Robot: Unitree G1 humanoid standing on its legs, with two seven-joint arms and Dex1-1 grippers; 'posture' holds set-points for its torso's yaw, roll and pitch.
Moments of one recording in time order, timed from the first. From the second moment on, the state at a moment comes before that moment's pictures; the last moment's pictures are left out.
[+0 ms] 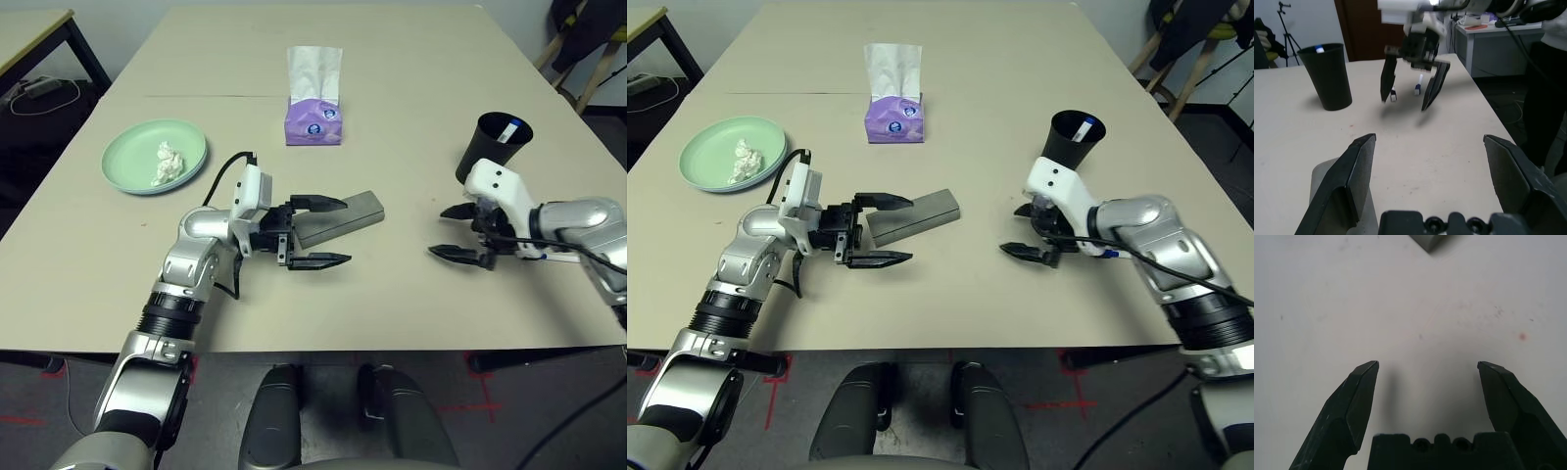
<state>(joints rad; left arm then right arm) -0.57 0.41 -0.12 0.21 -0.39 0.05 -1.37 -0.59 -1.02 0.26 0.00 0.09 0.46 1.24</state>
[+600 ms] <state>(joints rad) -0.57 0.38 -0.12 0.22 -0.37 0.05 -1.20 -0.69 -1.14 0.37 0.31 -0.24 0.00 1.48</state>
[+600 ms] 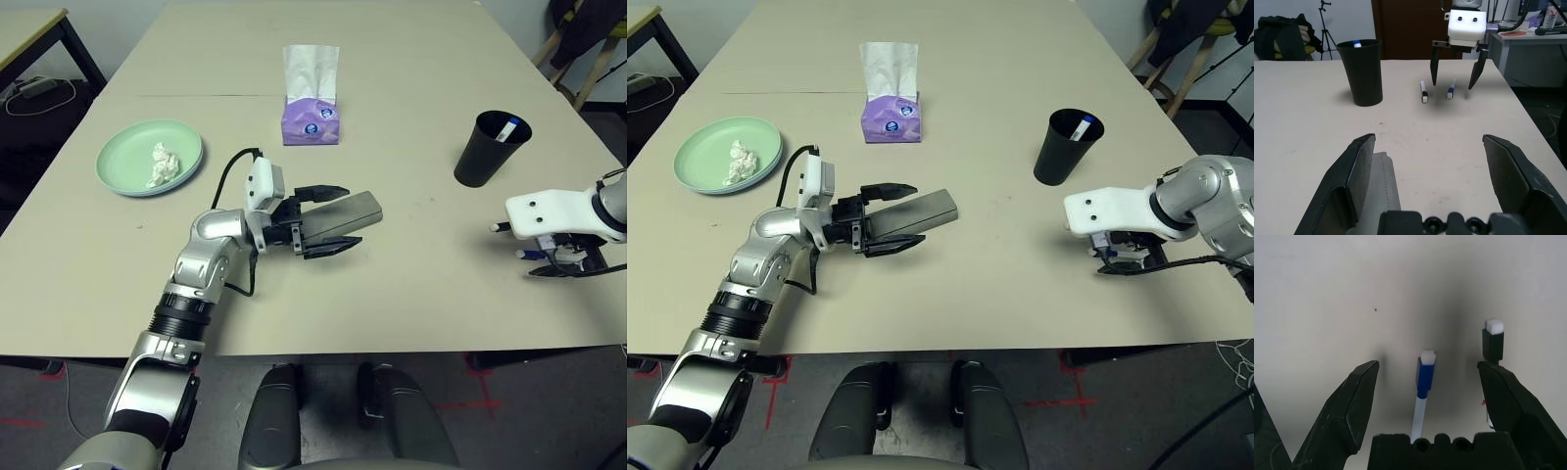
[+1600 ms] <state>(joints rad) -0.53 0.41 -0.12 0.17 -0.37 0.08 -1.18 -0.67 -1.09 0.37 0.32 -0.34 0.11 1.49</state>
